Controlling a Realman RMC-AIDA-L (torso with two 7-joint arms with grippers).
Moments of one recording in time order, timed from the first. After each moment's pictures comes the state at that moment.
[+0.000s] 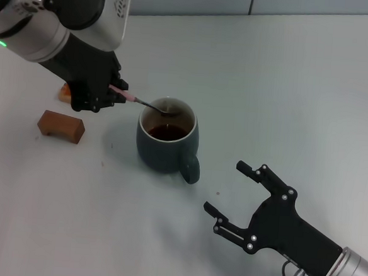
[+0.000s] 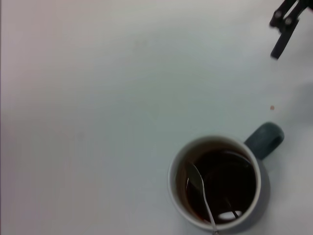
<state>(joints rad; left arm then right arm) -0.71 -2.08 1.37 1.61 2.60 1.75 -1.80 0.29 2.09 -0.12 0.25 -2.14 -1.47 -0.08</state>
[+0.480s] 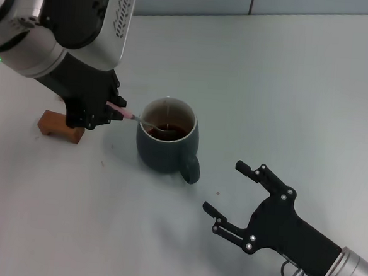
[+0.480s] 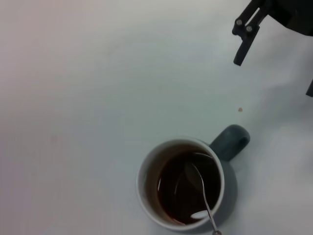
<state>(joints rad) -0.68 -2.08 1.40 1.67 2.59 1.82 -1.81 0.29 2.09 -0.12 0.25 -2.14 -1.47 -0.08</state>
